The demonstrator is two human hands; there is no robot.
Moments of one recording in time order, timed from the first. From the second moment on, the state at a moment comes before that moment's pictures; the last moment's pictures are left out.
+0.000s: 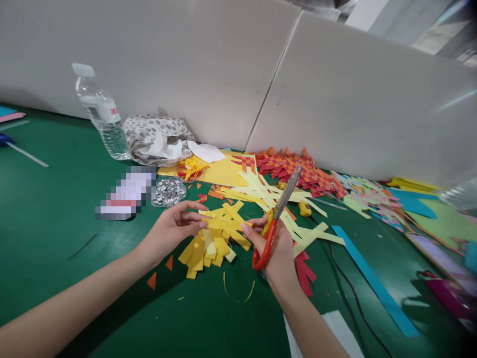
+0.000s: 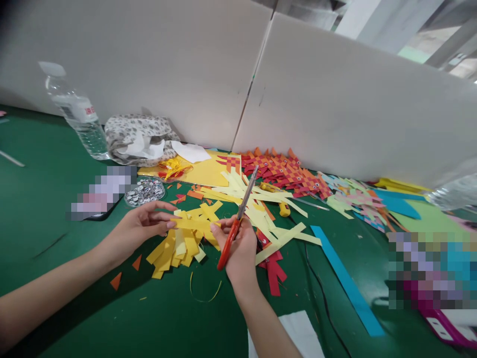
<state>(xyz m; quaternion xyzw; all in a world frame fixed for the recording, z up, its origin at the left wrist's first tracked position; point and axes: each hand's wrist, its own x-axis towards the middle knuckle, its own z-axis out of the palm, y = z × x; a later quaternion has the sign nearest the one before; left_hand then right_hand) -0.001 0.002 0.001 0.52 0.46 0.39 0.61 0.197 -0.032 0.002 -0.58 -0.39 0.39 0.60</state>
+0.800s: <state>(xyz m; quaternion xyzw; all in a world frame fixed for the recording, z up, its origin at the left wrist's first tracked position) -0.001 0.004 -0.001 0.50 0.46 0.40 0.62 0.199 -0.035 0.005 -0.57 -0.42 0.34 0.62</state>
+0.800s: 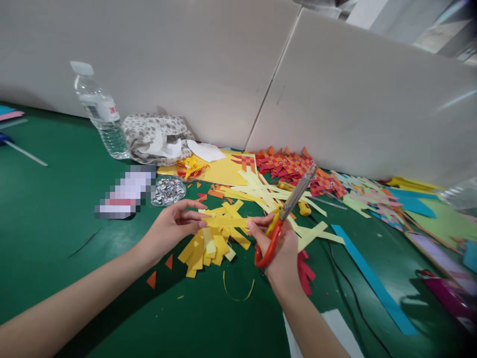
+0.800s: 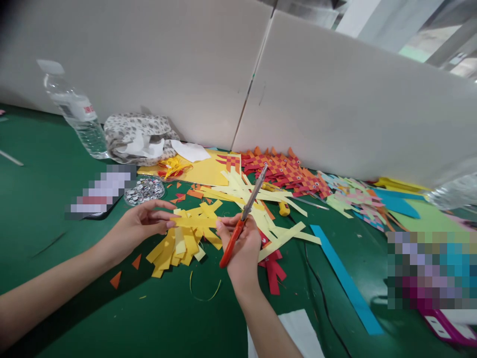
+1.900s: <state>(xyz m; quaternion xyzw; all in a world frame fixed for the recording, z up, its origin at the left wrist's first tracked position) -0.003 0.004 -0.001 0.47 0.46 0.41 0.64 0.200 -0.034 0.001 -0.57 -0.41 0.35 0.62</state>
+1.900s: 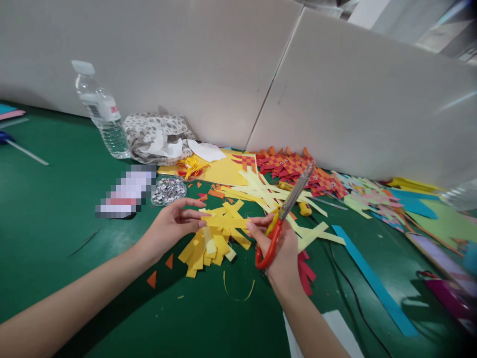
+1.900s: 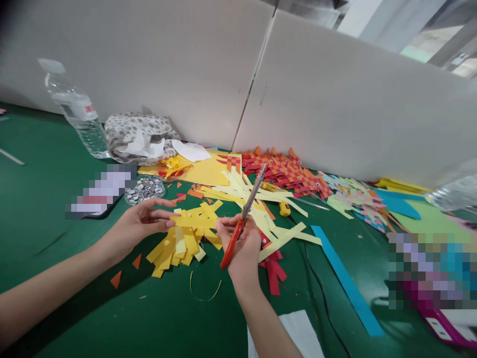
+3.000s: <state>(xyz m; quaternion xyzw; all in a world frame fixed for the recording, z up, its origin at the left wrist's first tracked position) -0.004 0.007 -0.004 0.50 0.47 0.42 0.60 0.202 -0.034 -0.001 -0.57 -0.41 0.38 0.60</state>
